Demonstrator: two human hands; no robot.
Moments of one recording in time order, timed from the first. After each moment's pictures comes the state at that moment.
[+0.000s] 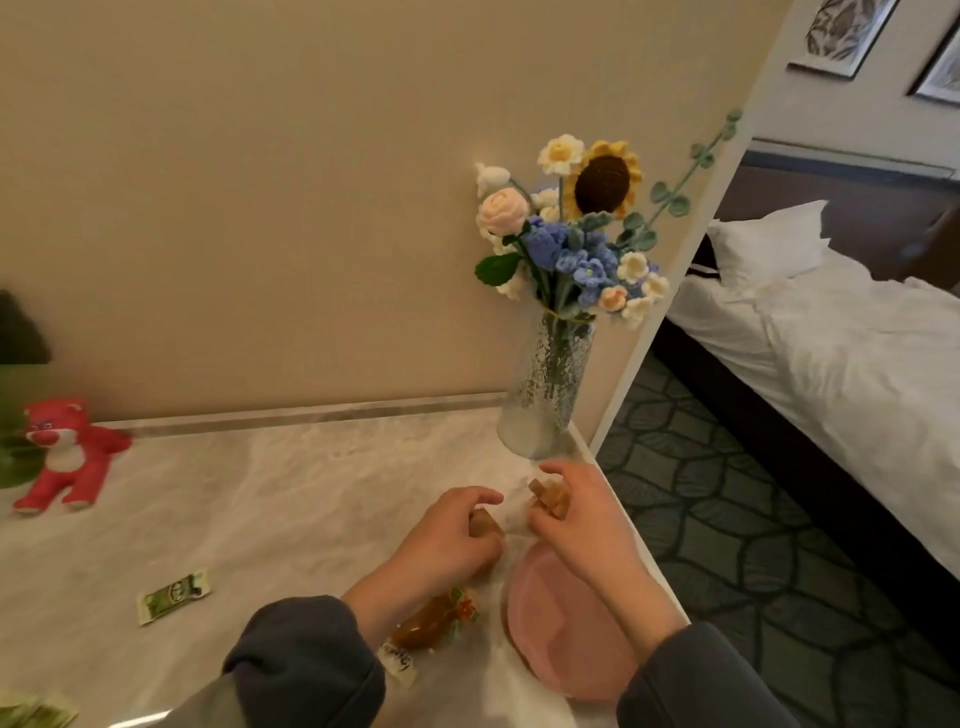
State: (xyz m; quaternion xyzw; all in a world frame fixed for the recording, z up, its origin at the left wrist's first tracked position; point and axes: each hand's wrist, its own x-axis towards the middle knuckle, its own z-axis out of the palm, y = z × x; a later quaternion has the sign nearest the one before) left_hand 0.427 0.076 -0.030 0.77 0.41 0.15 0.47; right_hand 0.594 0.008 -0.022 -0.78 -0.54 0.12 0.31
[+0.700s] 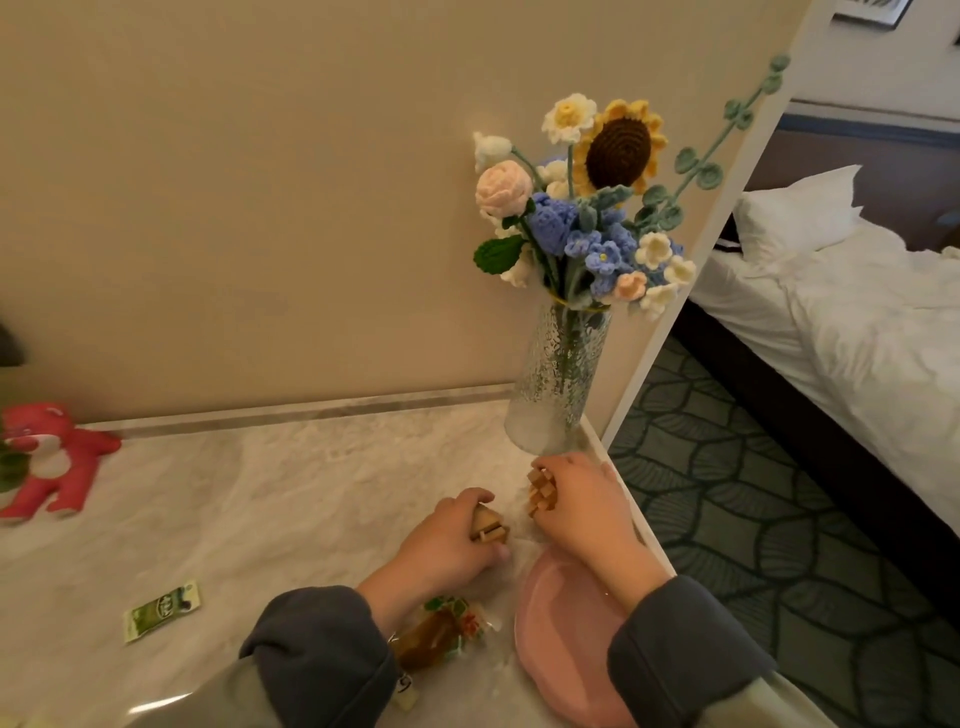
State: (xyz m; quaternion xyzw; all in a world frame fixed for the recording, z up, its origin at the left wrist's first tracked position) left_hand 0.442 0.102 -0.056 0.78 0.46 0.05 0.42; right_hand 0.611 0.053 -0.032 -0.81 -0.57 0.09 0.10
